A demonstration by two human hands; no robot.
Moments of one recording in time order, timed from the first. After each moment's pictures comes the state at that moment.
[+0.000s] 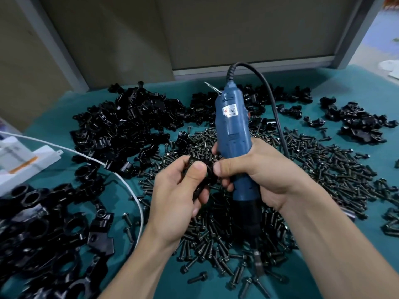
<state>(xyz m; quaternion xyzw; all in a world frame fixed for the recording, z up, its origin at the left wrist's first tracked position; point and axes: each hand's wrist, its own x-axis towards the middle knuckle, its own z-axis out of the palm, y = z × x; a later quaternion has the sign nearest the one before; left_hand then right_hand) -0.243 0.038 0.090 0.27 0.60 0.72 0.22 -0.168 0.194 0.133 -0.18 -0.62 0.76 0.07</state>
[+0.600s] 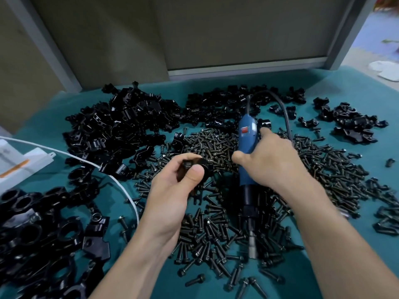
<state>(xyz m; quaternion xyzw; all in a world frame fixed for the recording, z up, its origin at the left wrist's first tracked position) -0.248 0.043 0.089 0.20 0.60 0.73 0.26 -0.173 0.226 0.127 -0.45 -0.85 0.25 0.08</state>
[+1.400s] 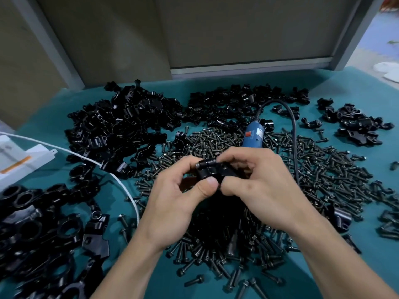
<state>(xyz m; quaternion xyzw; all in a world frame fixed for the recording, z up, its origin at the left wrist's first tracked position) -0.256 0.035 0.091 0.40 0.64 0.62 0.20 -0.142 0.182 0.128 -0.14 -0.84 0.49 0.18</state>
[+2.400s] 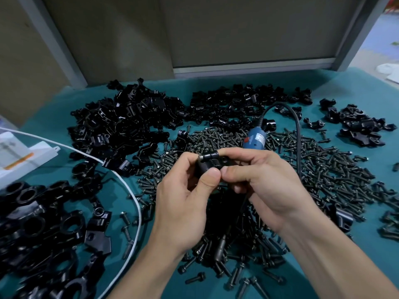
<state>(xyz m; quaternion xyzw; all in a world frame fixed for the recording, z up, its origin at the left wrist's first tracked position) -0.233 0.044 0.086 0.33 0.66 0.66 0.12 -0.151 0.173 0.128 -0.21 -0.60 0.75 0.16</state>
